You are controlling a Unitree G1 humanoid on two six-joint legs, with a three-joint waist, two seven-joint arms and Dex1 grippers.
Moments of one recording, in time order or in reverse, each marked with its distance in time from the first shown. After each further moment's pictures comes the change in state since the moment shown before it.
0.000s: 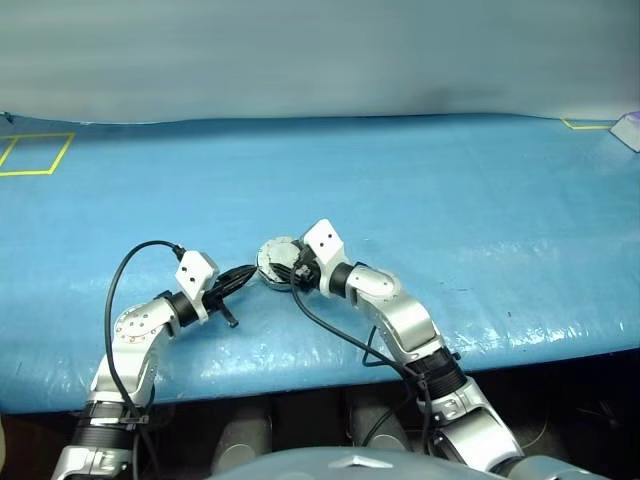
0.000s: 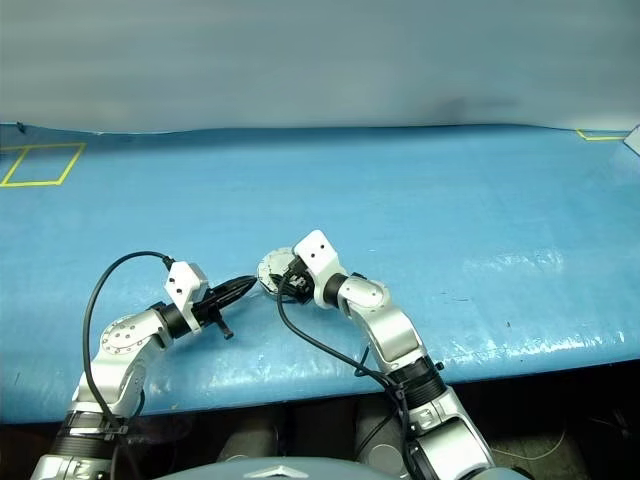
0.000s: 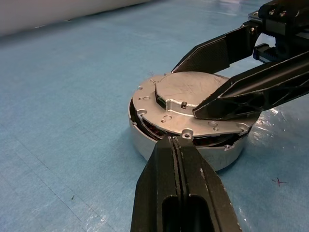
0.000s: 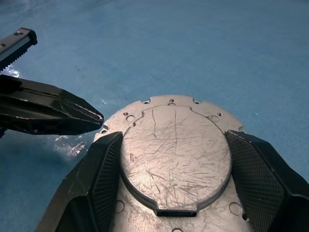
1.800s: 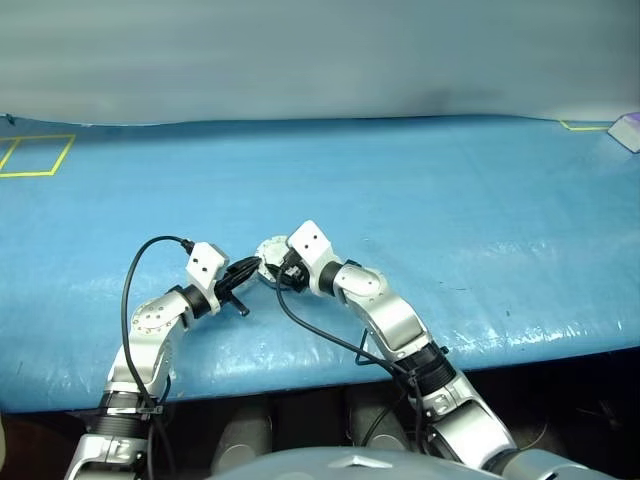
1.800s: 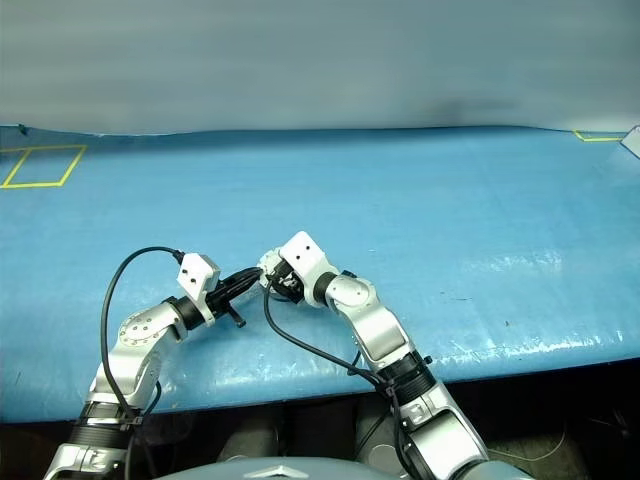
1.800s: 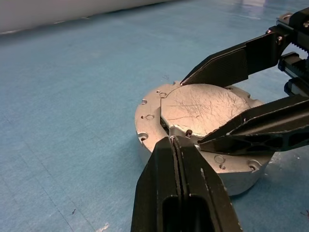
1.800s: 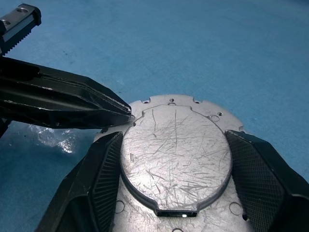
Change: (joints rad) left arm -0.054 -0.054 -0.026 0.020 0.033 0.064 0.112; right arm -0.034 0.023 0.060 0.034 -0.104 0.015 -0.066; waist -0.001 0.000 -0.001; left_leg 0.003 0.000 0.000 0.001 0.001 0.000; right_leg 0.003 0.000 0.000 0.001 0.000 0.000
